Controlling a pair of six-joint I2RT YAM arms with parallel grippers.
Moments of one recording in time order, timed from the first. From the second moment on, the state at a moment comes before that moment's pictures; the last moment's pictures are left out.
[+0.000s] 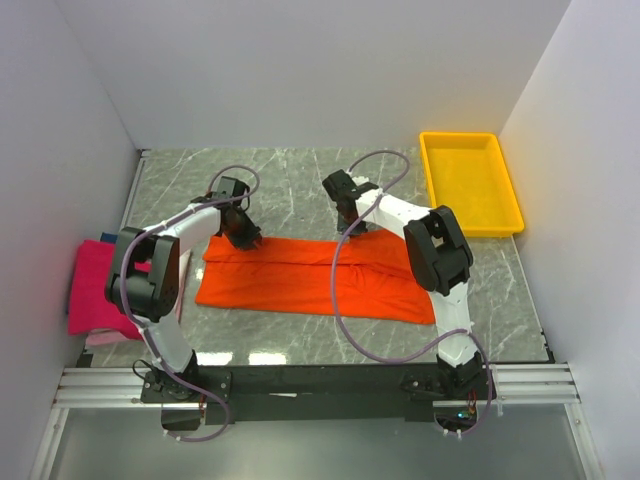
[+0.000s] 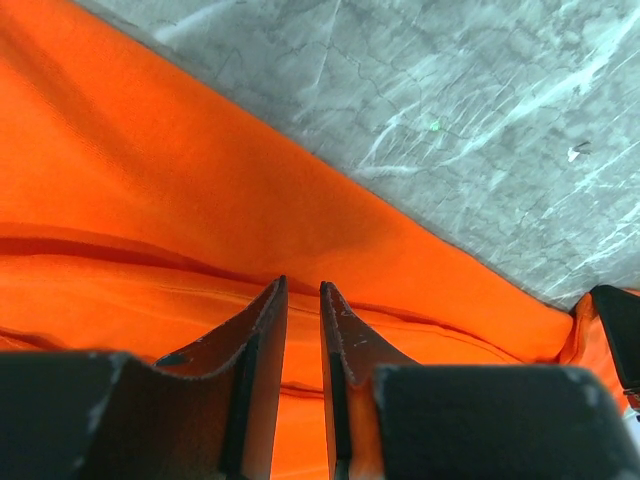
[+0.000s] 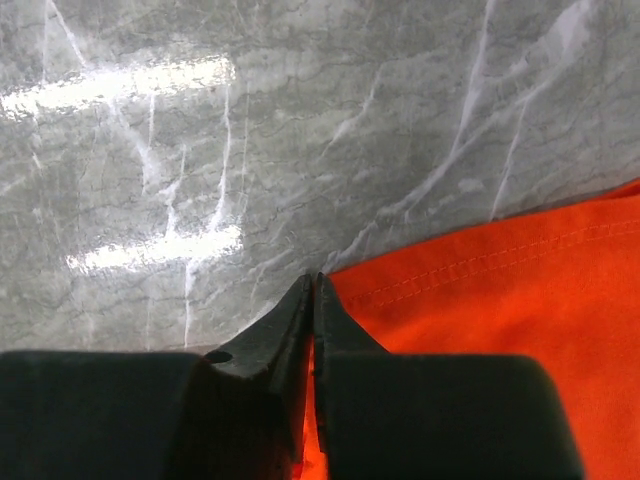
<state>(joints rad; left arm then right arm) -0.26 1.78 1.16 -0.50 0.06 -0.91 0.55 2.15 1.62 -0.67 0.36 0.61</state>
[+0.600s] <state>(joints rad) -0.23 1.74 1.15 -0.50 0.06 -0.90 0.58 1.82 1.44 -0.65 0.42 0.67</state>
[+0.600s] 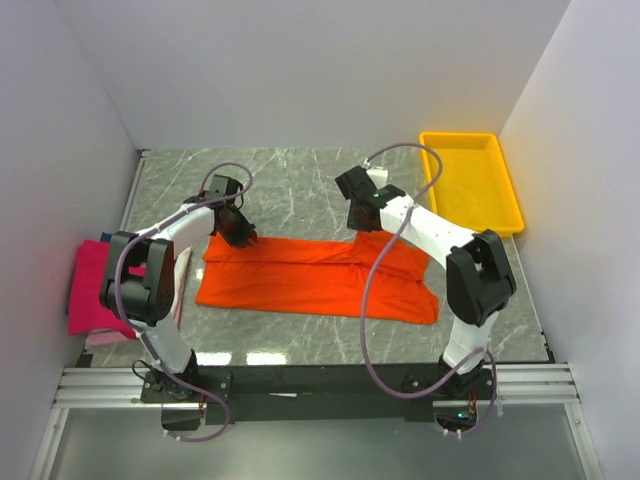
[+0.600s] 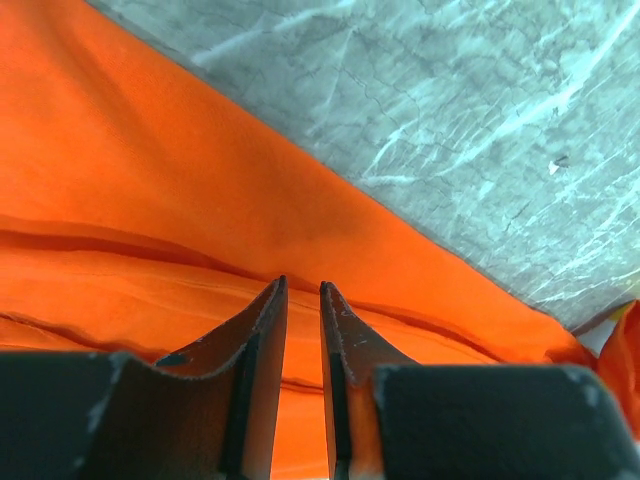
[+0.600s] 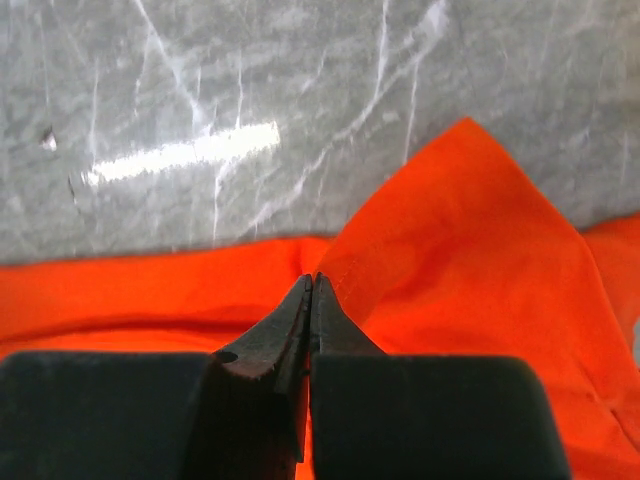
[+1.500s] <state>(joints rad) -0.20 1.74 1.09 -0.50 0.07 -0.90 0.72 1.49 0.97 -0.53 0.46 0.94</state>
